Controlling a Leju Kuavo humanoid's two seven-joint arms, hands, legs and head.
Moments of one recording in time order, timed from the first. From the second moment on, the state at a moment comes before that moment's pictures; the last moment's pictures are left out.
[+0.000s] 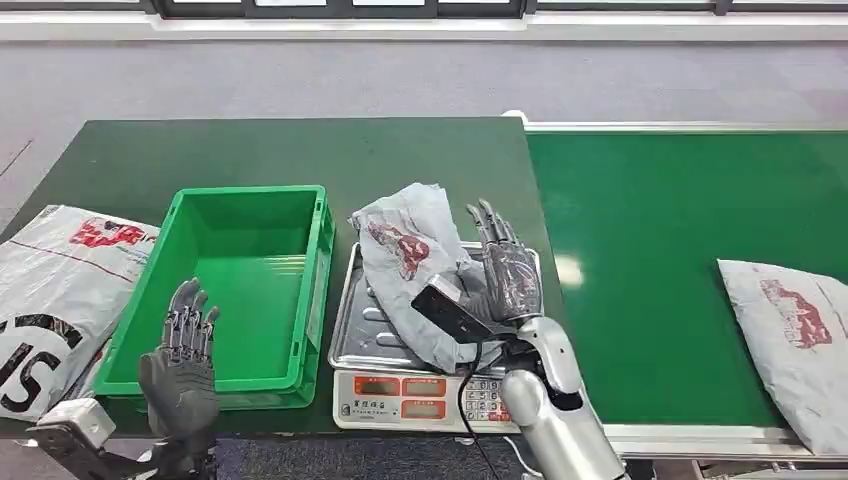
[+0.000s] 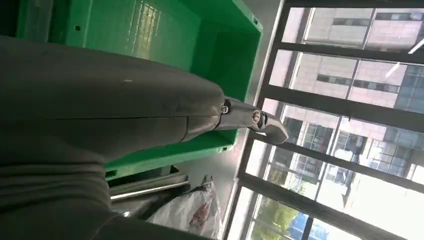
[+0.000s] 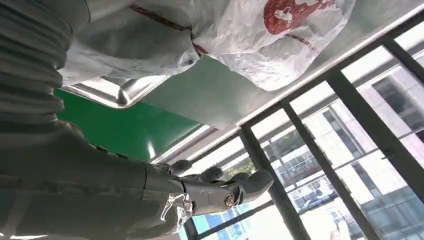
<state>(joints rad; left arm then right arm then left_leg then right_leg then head) 0.27 -0.24 0.01 -1.80 -0.03 -0.13 -0.51 -0.26 0.13 0.37 -1.25 0.89 -0.21 -0.09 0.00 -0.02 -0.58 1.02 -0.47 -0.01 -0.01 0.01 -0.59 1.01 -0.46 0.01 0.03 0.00</state>
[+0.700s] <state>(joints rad) 0.28 -0.25 -0.03 -1.83 -0.51 0.13 -0.42 -0.06 0.14 0.31 -1.73 0.81 -0.65 -0.55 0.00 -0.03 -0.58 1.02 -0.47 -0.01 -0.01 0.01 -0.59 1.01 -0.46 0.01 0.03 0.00</state>
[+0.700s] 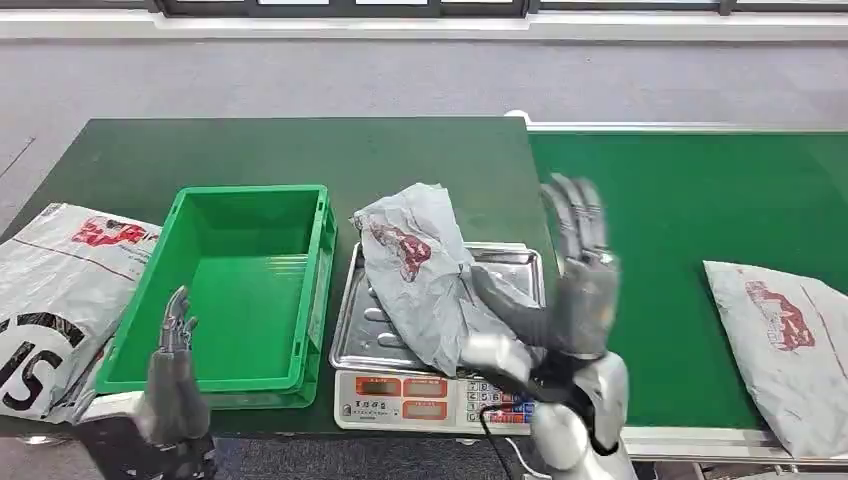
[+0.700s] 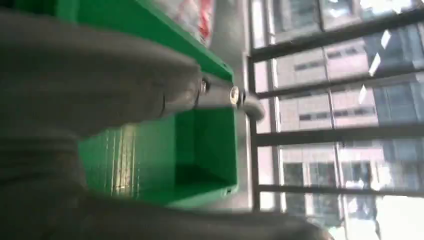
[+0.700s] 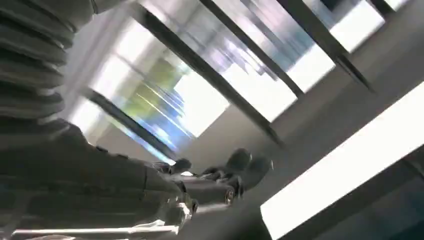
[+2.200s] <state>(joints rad) -0.71 -0.31 -0.63 -0.57 -0.82 0.01 -0.34 -0.03 0.23 0.29 -2.05 0.70 -0.69 -0.70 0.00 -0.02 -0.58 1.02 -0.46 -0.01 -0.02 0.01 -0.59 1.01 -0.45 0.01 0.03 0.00</state>
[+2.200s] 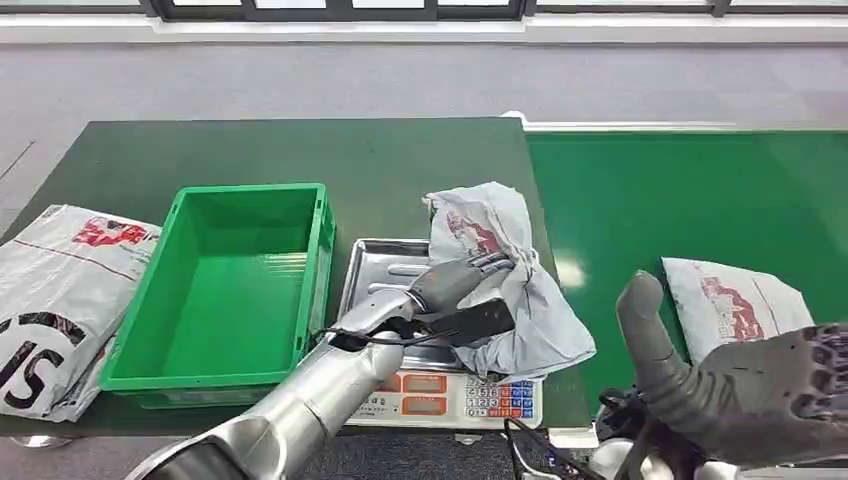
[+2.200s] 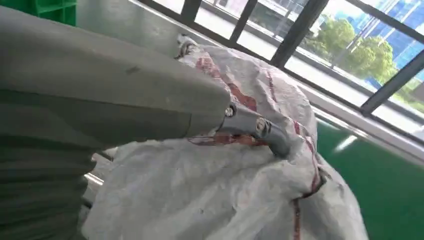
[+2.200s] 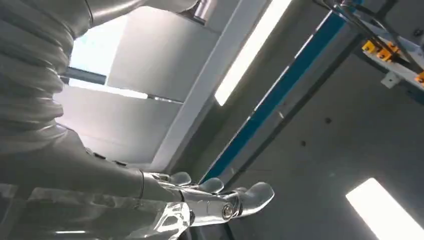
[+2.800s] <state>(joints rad) -0.77 -0.31 -0.69 -0.52 -0.77 0.08 -0.32 -0.02 0.23 0.29 -2.04 0.71 -0.69 -0.70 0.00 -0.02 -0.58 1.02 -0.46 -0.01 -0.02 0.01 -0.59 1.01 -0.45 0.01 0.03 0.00</state>
